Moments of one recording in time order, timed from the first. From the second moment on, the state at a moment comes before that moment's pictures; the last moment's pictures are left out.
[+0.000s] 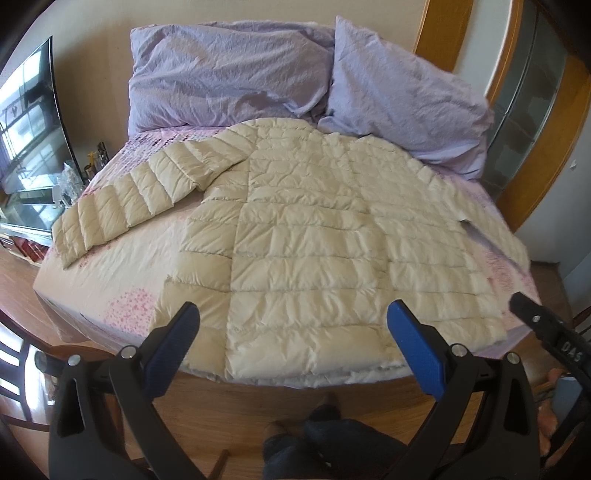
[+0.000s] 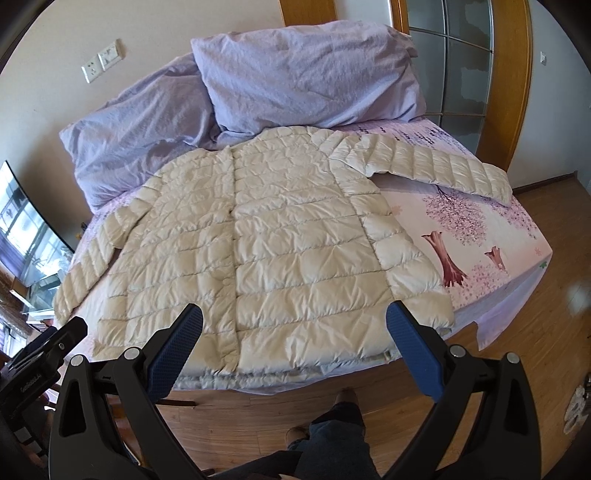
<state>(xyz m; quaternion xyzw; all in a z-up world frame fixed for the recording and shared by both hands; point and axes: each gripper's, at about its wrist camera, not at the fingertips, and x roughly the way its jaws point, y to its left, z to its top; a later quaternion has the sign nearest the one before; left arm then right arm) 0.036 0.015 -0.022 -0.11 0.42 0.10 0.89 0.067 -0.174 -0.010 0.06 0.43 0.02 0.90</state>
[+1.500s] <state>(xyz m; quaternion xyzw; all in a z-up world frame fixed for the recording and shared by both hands) 0.206 -0.011 -0.090 -0.09 0.54 0.21 0.81 0.309 -0.547 -0.127 0.24 0.50 -0.30 0.78</state>
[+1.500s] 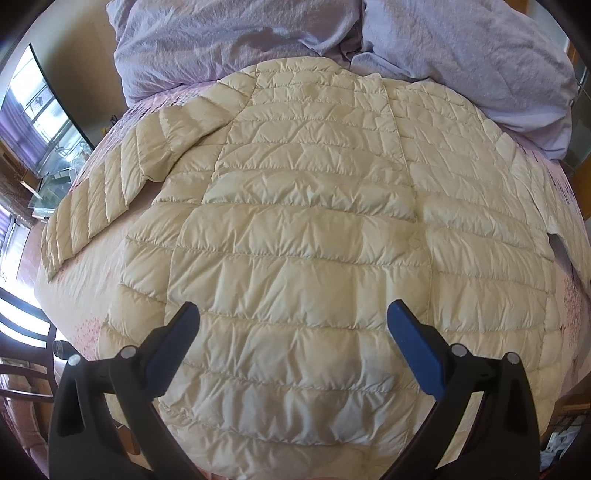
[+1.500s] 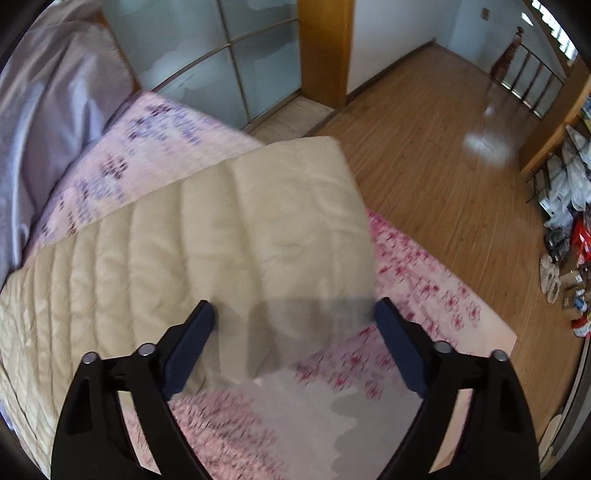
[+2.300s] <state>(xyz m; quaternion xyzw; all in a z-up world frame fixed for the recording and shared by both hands) 0.200 0.022 -0.099 -0.16 0.54 0.16 0.81 0.322 -0.482 -0.075 0.16 0.45 -0.23 0.85</state>
